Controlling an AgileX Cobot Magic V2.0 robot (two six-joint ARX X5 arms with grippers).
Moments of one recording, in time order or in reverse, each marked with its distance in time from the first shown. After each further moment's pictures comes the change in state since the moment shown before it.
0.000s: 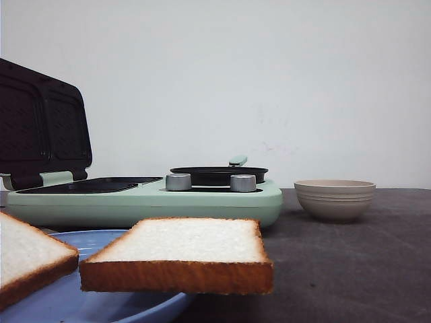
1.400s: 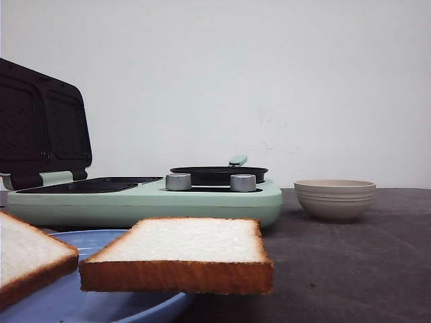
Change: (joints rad) left arm 0.000 0.000 0.015 -0.035 0.019 -0.258; right arm 0.000 0.000 0.043 -0.105 -0.129 0.264
